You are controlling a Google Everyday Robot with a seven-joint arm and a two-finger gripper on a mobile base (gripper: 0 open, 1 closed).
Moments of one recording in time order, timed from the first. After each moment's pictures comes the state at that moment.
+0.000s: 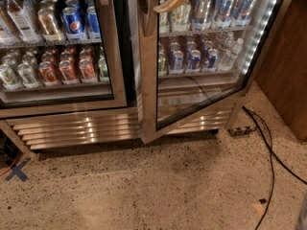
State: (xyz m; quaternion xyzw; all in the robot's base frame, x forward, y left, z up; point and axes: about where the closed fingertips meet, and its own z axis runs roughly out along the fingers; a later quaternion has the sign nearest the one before) arm 0.657 -0.015 1.083 -0.78 0.32 -0.03 0.54
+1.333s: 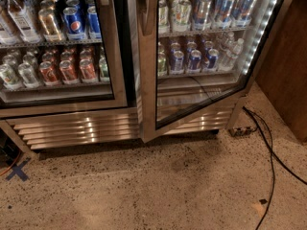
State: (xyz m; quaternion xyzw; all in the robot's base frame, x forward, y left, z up) arm 0.638 -0.043 1.094 -0.78 0.34 -0.04 0.53
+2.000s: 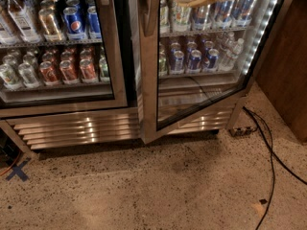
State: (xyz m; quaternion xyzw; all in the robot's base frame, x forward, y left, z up) arm 0.600 -0.064 1.078 -0.78 0.38 -0.05 0.50
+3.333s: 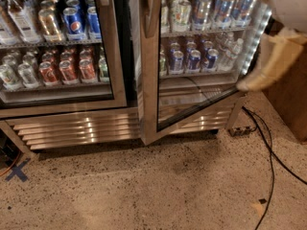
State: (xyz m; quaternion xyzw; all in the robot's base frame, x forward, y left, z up) arm 0.447 -0.123 1.058 -0.74 0.55 -0.02 0.38
